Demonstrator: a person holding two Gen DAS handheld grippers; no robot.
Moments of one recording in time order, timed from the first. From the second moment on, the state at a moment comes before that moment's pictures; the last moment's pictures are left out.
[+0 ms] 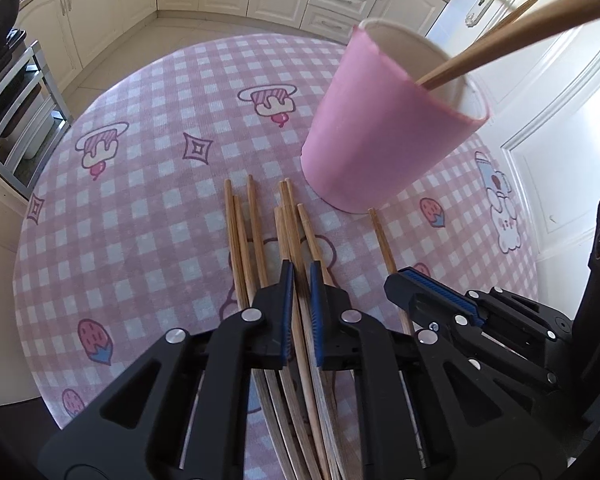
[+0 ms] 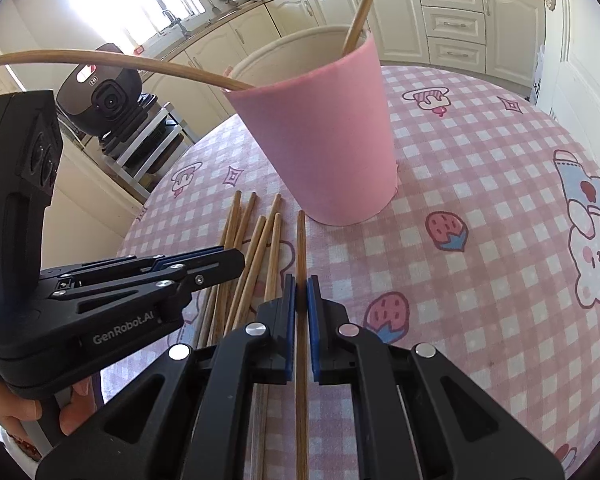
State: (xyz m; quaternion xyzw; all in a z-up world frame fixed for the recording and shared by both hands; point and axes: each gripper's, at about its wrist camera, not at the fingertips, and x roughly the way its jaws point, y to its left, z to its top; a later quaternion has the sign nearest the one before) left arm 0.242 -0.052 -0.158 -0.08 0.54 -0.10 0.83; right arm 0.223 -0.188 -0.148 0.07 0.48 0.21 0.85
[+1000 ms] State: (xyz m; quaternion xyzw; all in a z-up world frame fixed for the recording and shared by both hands) left arm 0.164 0.018 -0.003 -0.12 0.35 -0.15 0.92; right arm 0.160 -0.211 0.002 0.04 0.25 0.18 0.95
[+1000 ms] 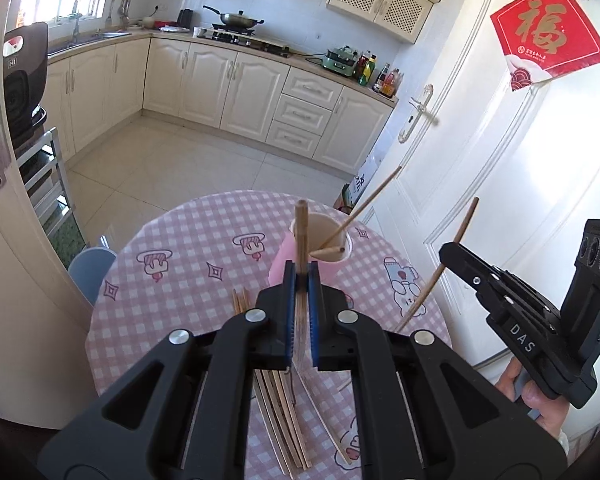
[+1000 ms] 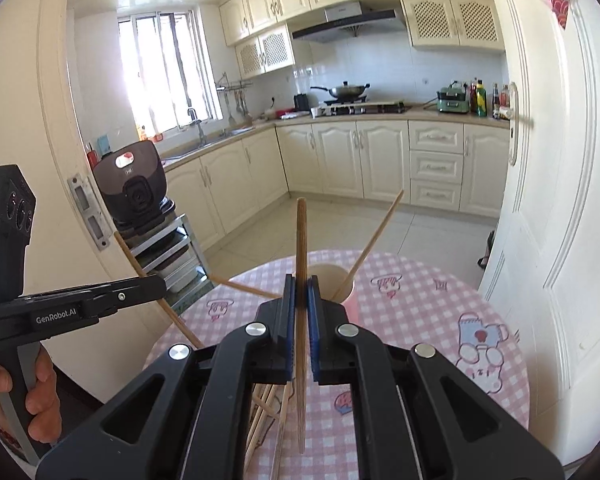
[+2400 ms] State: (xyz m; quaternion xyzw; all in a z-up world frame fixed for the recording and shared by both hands) left arm 0.259 0.015 0.016 -0.16 0.29 -0.13 0.93; right arm 0.222 -0.211 0.035 0.03 0.14 0.15 0.98
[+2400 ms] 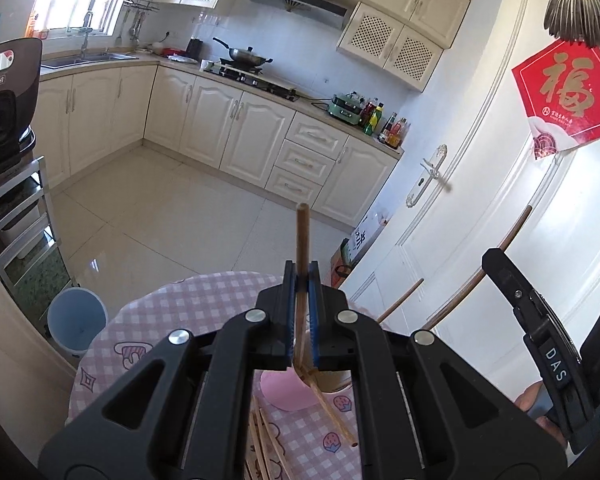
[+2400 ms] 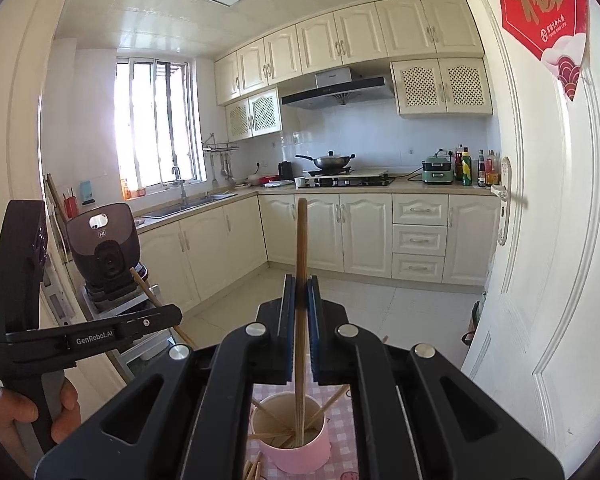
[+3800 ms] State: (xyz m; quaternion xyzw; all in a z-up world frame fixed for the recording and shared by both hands) left arm 0.199 0.008 0.002 -0.12 0.31 -0.11 0.94; right arm 0.187 -0.215 -0.004 0.08 0.21 0.16 0.96
